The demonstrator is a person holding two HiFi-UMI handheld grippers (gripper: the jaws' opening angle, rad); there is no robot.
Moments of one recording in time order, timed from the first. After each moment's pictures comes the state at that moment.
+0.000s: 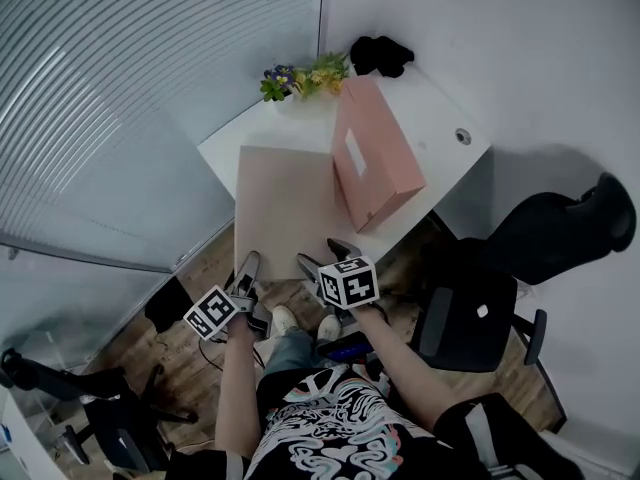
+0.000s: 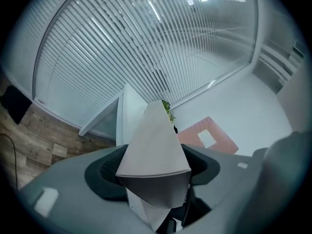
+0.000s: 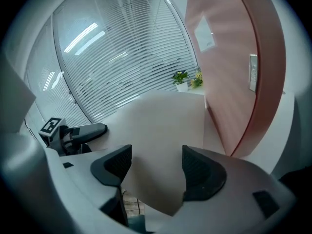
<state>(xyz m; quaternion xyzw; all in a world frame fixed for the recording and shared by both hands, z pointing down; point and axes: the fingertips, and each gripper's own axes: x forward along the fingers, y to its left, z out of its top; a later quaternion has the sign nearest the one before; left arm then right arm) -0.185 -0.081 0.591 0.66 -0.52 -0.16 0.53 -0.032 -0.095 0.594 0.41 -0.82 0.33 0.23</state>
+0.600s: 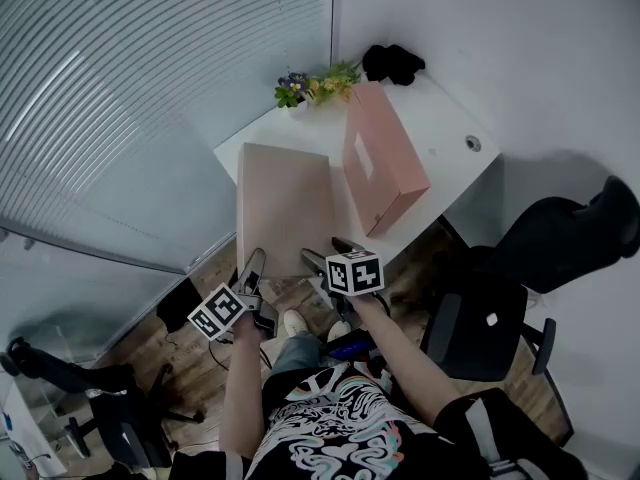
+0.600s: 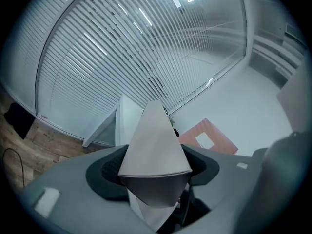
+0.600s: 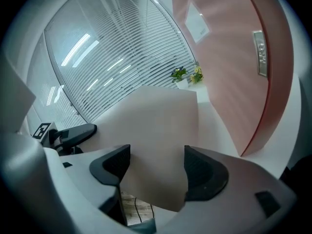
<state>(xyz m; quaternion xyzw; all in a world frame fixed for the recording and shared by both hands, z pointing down) -0.193 -0.079 0.556 0.66 -0.56 -0.14 0.48 -0.043 -0.106 0.595 0.39 -0.81 0.39 0.19</state>
